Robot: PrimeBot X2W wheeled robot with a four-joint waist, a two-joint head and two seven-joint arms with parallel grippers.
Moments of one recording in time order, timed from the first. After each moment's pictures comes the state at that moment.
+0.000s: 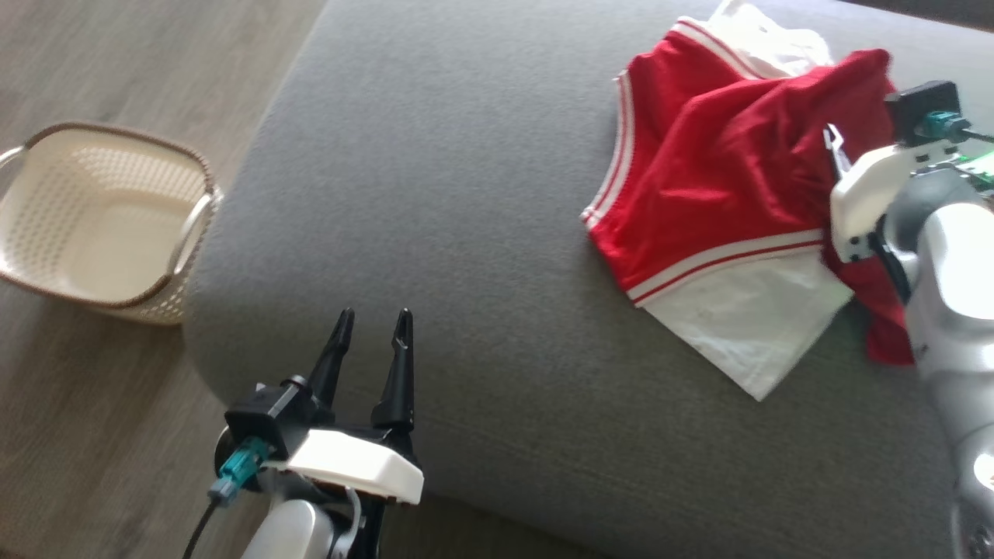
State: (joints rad) left arm -0.05 0.05 -0.38 0.13 -0.36 0.06 -0.26; right arm -0.86 -0.26 0.06 1.01 -0.12 0.13 -0.02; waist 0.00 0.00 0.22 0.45
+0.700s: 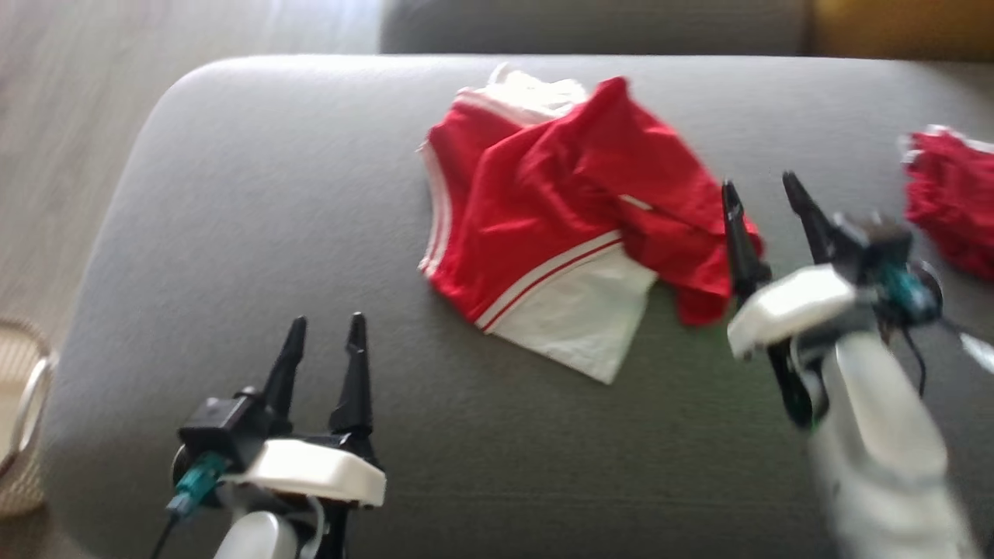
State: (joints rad) left arm -0.01 0.05 -0.28 0.10 -0.34 0.05 -0.26; right arm -0.47 -0.08 0.04 0.56 0.15 0.13 -0.25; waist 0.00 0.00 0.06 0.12
